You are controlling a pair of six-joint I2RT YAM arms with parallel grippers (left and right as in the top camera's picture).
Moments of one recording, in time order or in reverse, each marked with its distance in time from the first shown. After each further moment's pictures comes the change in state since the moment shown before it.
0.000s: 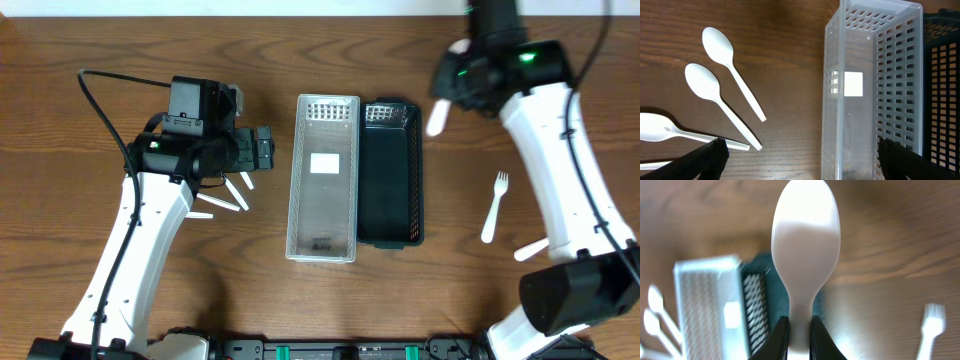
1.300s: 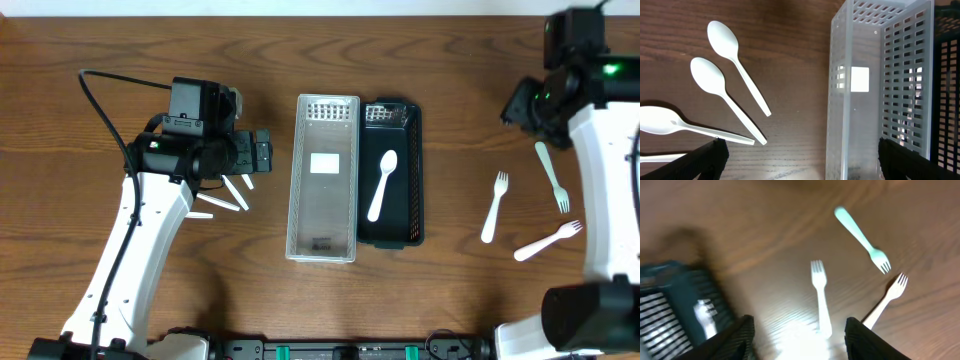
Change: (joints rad) left arm 0.000 0.000 0.000 -0.026 -0.016 0.008; right arm -0.307 -0.108 -0.123 -0.188 0.161 0.003
